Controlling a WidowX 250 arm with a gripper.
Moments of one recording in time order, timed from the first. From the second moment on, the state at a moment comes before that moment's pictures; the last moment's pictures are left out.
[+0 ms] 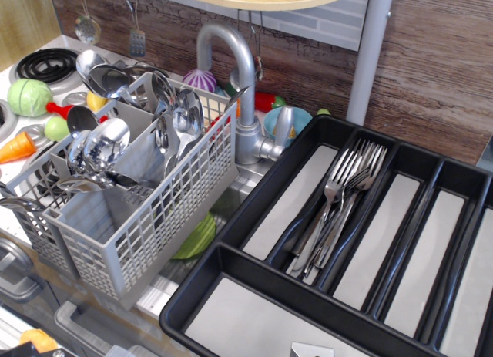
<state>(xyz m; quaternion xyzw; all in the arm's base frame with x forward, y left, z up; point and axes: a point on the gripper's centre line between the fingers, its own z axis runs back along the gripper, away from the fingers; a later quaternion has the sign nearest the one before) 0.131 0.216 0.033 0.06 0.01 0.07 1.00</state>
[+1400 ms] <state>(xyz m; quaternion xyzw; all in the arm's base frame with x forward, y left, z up) 0.182 0.050 0.227 0.09 0.24 0.18 0.95</state>
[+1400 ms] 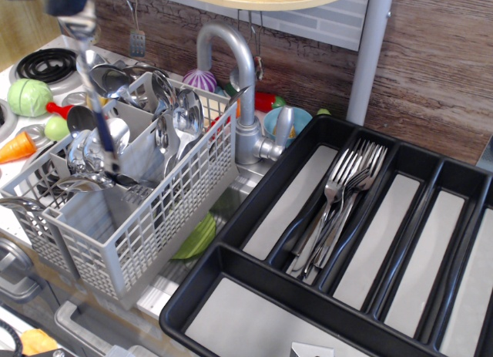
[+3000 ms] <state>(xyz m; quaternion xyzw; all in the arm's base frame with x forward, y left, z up) 0.259 -0.058 0.117 0.02 0.25 0.19 0.95</state>
